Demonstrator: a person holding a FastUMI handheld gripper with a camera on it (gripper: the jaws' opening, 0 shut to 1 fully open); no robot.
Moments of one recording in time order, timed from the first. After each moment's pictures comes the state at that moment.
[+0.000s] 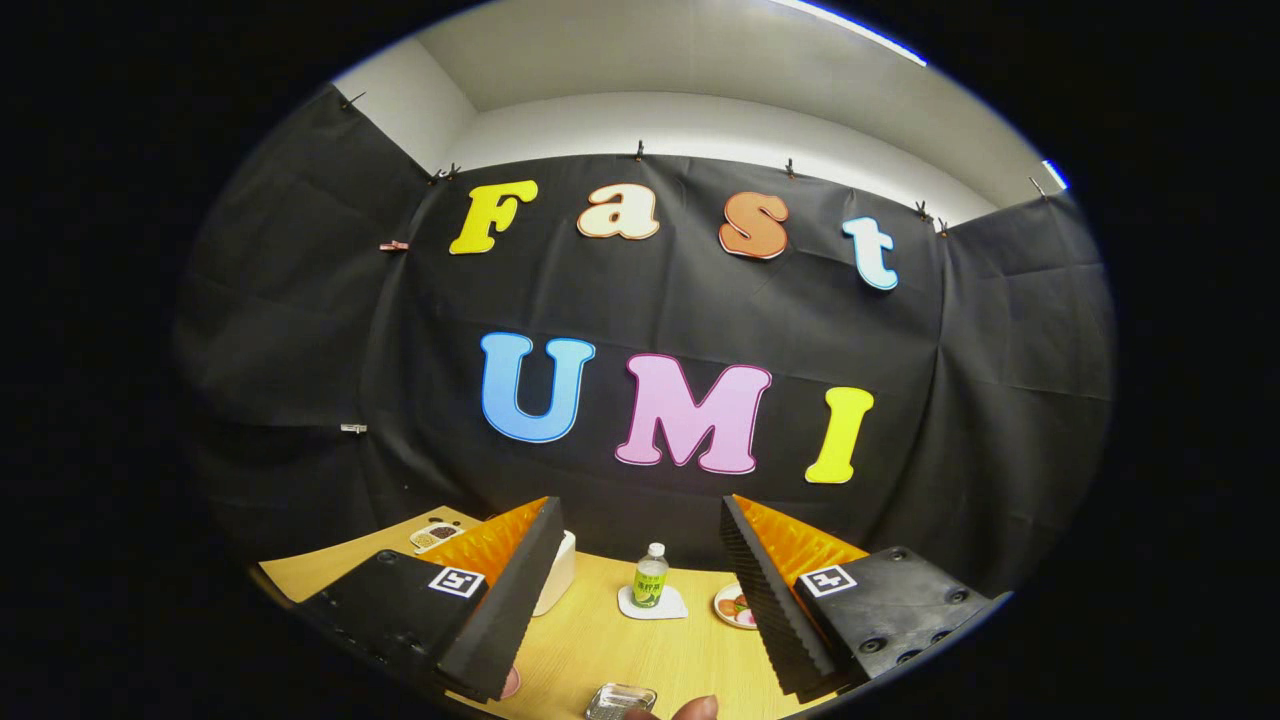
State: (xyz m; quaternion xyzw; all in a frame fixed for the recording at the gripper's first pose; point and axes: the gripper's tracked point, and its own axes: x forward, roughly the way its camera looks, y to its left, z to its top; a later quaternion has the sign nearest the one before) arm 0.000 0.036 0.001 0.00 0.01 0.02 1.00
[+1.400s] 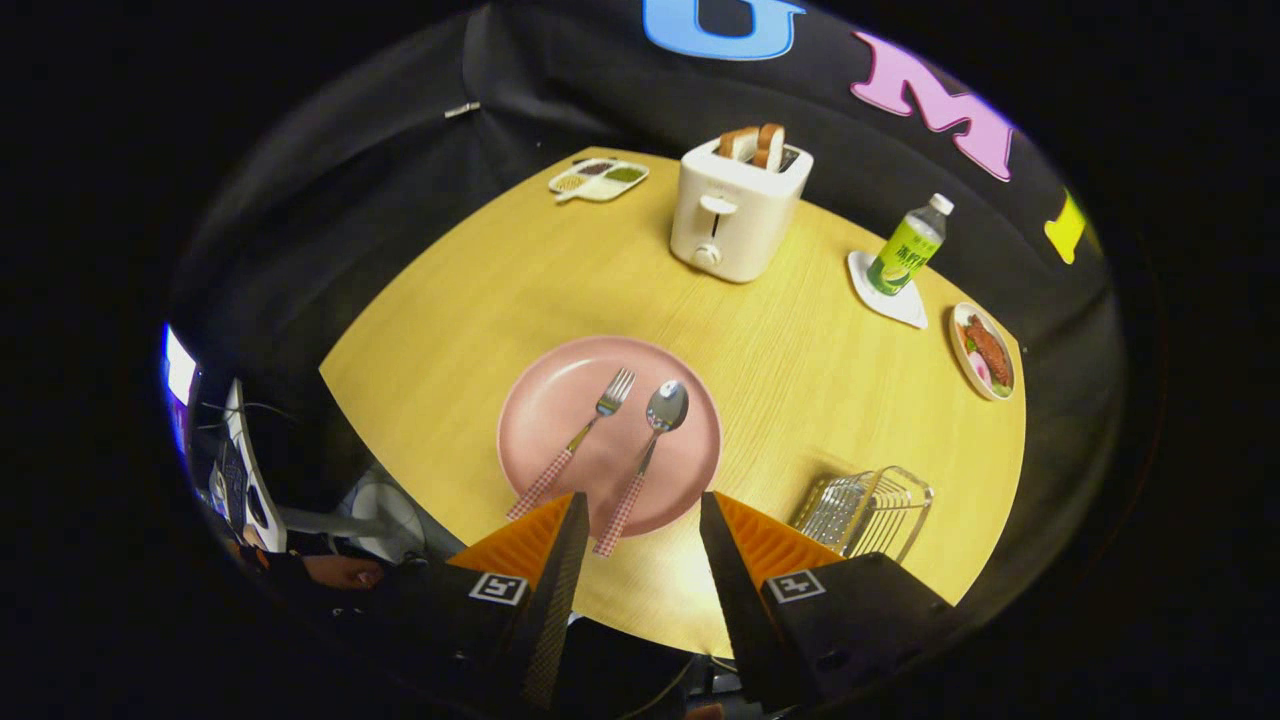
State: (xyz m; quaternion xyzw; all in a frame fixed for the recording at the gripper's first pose) arm -0.073 0.244 -0.338 -0.06 0.55 0.21 0.81
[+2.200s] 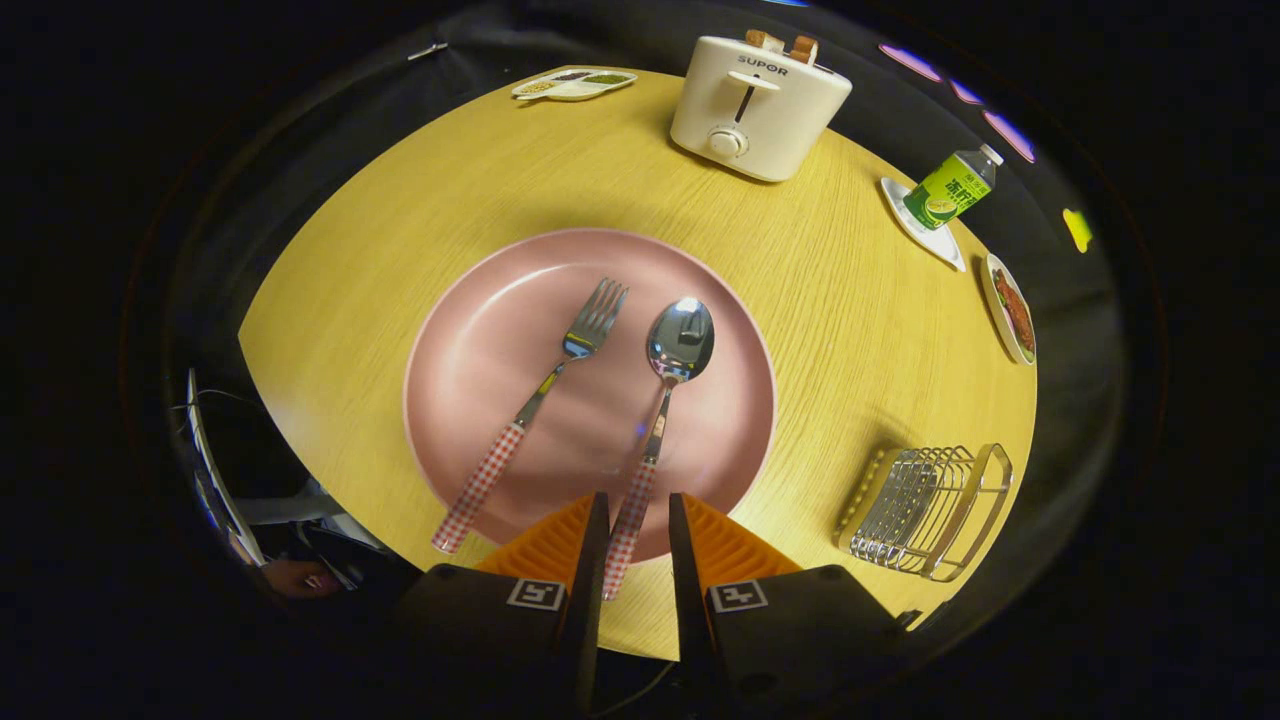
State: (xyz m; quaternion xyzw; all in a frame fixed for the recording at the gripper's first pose) arm -0.082 0.255 -0.432 -0.10 0.63 0.16 0.76
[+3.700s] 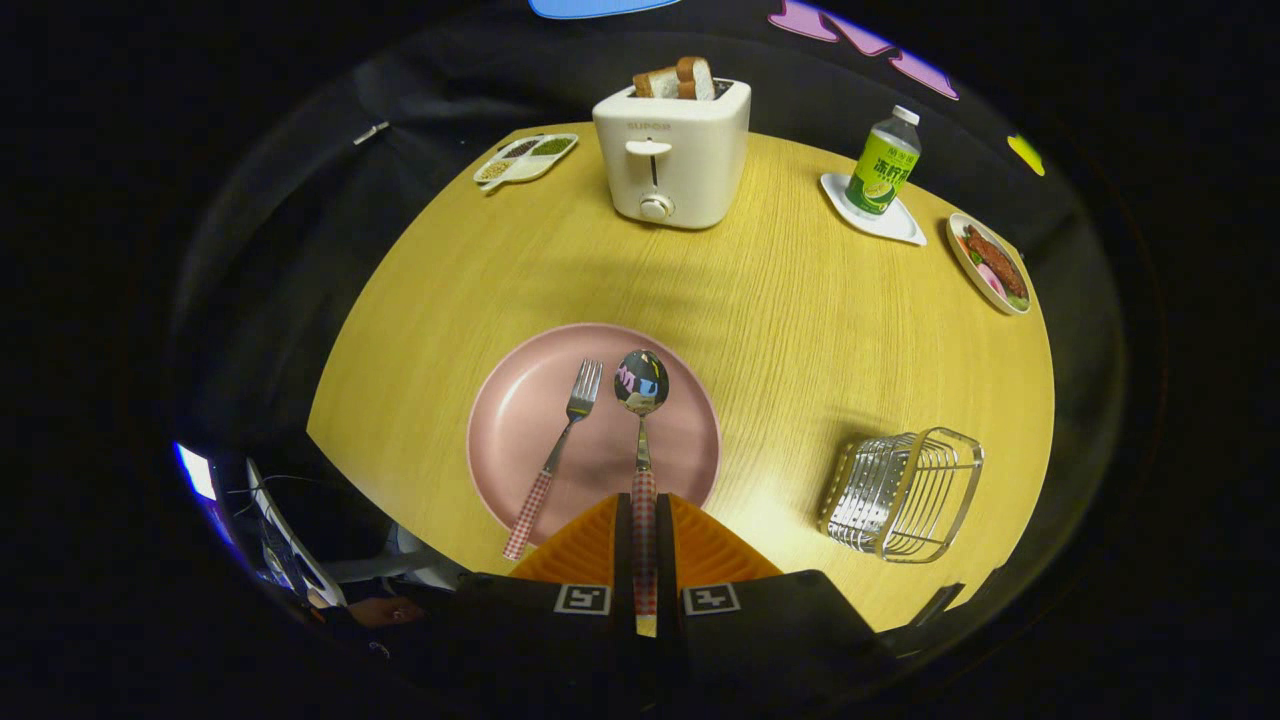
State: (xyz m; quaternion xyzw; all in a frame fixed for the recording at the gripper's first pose) arm -0.046 0.236 -0.349 0.04 0.60 0.15 0.79
